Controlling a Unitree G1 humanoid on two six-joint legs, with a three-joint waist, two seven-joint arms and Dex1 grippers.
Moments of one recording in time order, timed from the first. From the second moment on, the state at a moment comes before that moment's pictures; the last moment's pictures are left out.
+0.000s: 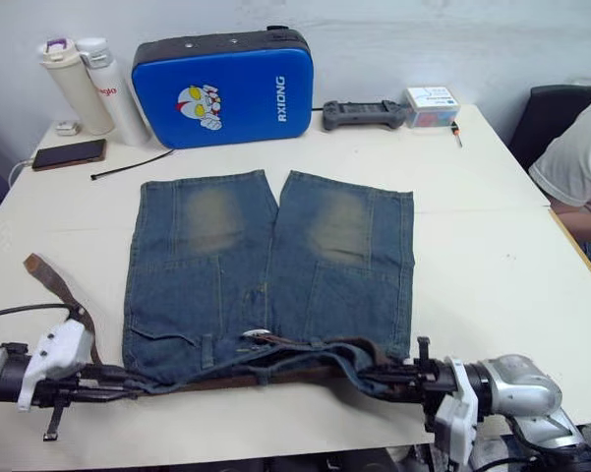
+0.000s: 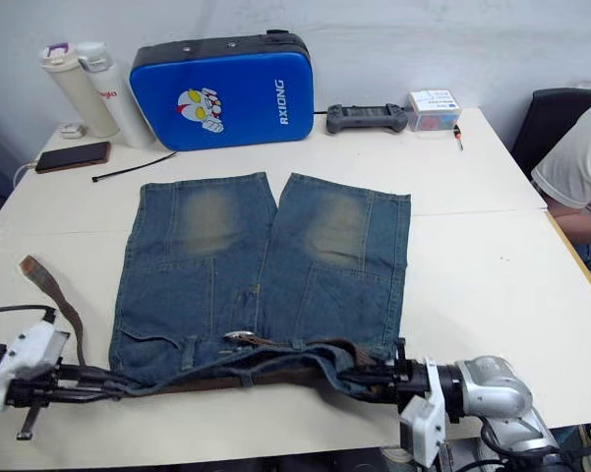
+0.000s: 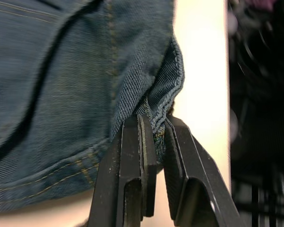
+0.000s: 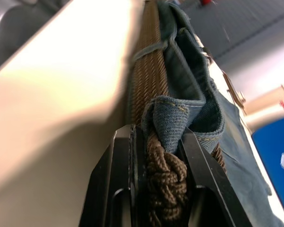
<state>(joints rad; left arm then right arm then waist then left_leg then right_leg) 0.33 1.04 0.36 -0.06 -0.42 0.04 -1.50 0.05 -0.66 0.08 0.14 0.00 -1.25 1.12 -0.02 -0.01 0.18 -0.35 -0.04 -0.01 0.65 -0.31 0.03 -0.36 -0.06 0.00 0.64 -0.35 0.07</state>
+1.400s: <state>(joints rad) -0.27 1.01 0.13 -0.04 -0.52 0.71 -0.86 -0.63 -0.81 0.42 -0.03 0.61 0.45 0.70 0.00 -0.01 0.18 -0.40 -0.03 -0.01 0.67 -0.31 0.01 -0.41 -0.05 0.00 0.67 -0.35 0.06</state>
